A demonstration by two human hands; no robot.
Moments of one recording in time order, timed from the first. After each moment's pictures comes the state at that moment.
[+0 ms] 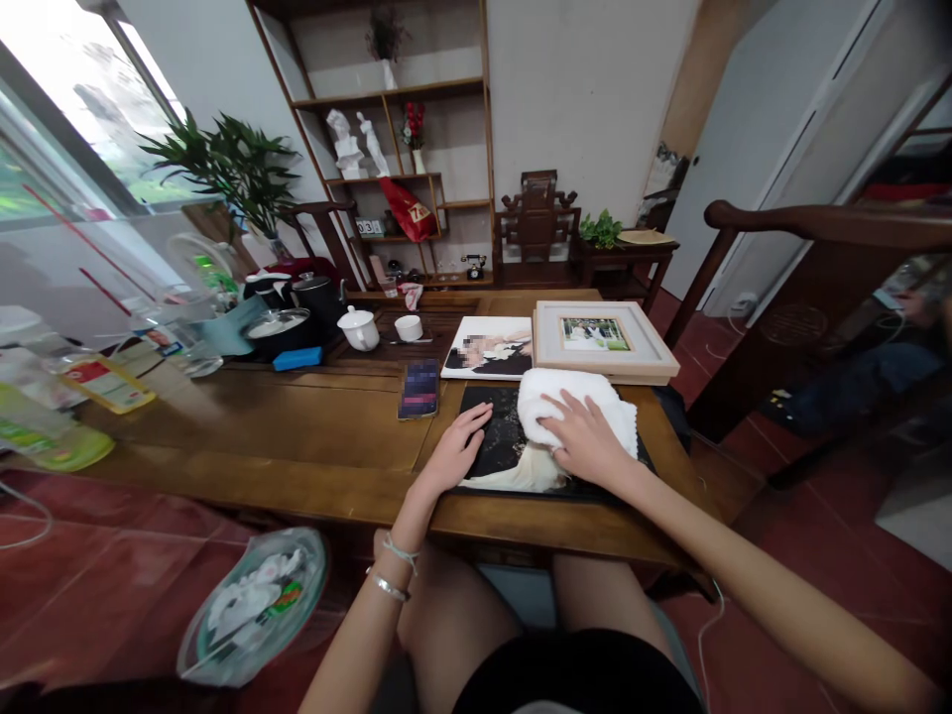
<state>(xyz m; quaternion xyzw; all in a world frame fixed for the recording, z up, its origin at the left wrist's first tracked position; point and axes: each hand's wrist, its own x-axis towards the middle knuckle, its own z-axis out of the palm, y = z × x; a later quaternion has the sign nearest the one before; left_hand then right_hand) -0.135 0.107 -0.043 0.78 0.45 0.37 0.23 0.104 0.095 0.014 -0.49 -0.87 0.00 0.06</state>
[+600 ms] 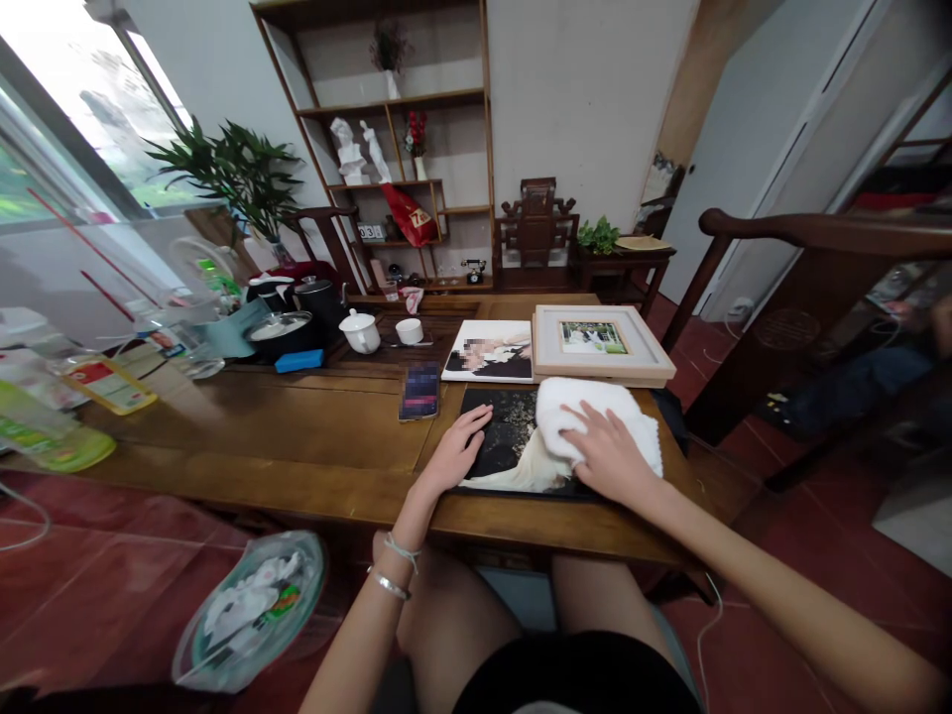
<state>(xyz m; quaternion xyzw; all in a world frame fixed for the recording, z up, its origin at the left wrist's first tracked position) -0.135 0.107 -0.041 0.78 0.45 0.37 0.23 0.129 0.075 0.008 -0.51 -0.86 -0.02 0.07</state>
